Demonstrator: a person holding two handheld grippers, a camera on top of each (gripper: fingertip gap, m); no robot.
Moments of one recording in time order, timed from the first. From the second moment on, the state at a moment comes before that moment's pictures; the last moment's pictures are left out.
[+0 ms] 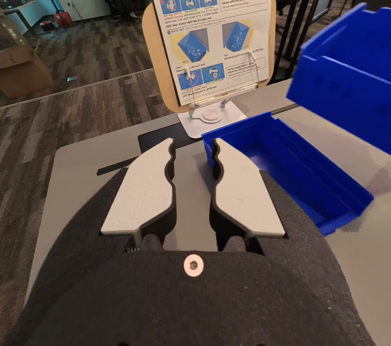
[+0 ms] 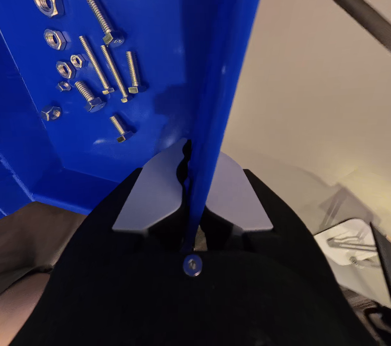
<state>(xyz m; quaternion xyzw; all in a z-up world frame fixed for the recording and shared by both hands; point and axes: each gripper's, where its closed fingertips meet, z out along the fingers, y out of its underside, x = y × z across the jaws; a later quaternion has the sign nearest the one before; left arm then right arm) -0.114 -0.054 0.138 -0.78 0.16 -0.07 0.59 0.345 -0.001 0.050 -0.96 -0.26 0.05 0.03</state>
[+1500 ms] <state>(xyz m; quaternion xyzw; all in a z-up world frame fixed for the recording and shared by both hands) -0.133 -0.145 0.183 -0.73 0.18 -0.12 0.65 -0.212 0.027 -0.114 -0.82 -0.56 0.07 -0.07</state>
